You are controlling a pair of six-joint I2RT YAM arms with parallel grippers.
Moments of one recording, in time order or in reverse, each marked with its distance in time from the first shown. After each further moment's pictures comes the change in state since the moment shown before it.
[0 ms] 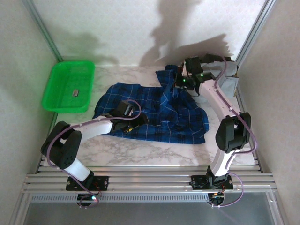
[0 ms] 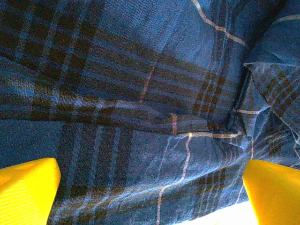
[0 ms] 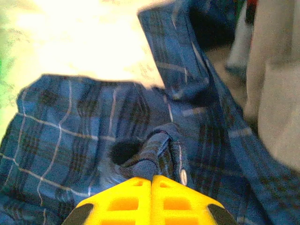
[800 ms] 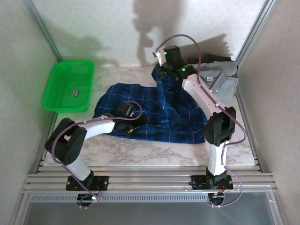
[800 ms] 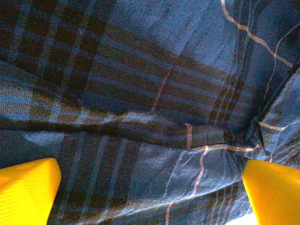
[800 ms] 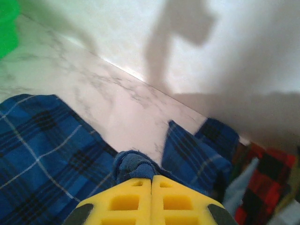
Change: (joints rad) left arm 0.000 0.059 0.001 0.039 0.007 -0.020; right arm 0.190 0.172 0.298 0.153 0.169 -0.603
